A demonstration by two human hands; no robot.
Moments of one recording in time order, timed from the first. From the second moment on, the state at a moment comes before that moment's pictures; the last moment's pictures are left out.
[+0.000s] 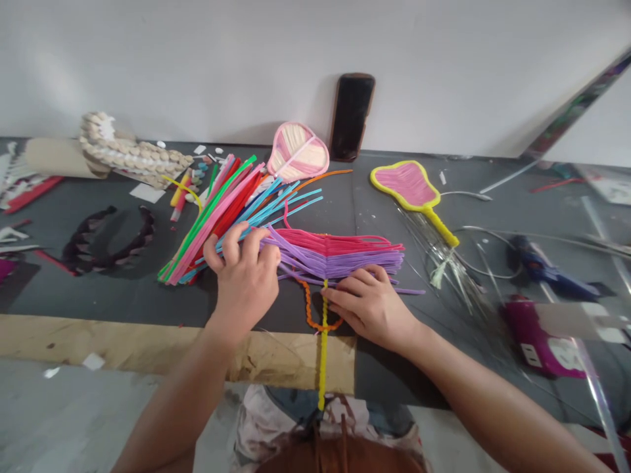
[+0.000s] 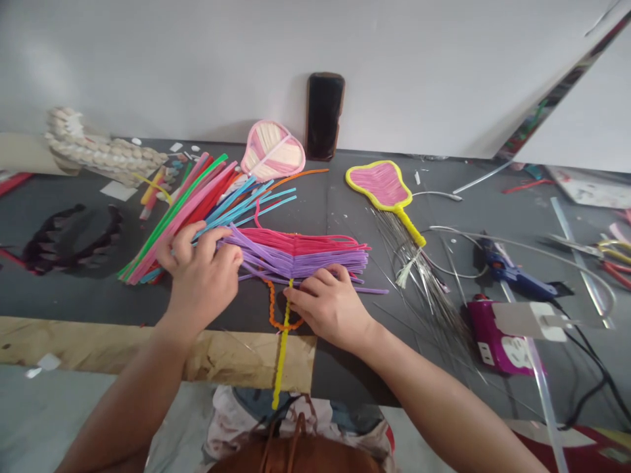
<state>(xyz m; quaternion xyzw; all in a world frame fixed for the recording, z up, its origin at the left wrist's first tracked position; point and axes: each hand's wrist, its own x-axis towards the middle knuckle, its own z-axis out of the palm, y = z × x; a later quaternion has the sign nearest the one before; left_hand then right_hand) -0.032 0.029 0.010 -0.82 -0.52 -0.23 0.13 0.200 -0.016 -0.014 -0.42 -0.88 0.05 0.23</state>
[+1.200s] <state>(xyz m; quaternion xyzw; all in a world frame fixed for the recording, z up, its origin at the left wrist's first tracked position) -0.042 0.035 0.016 -0.81 -0.50 -0.31 0.04 0.186 0.003 -0.015 -0.52 -0.85 -0.03 0.12</state>
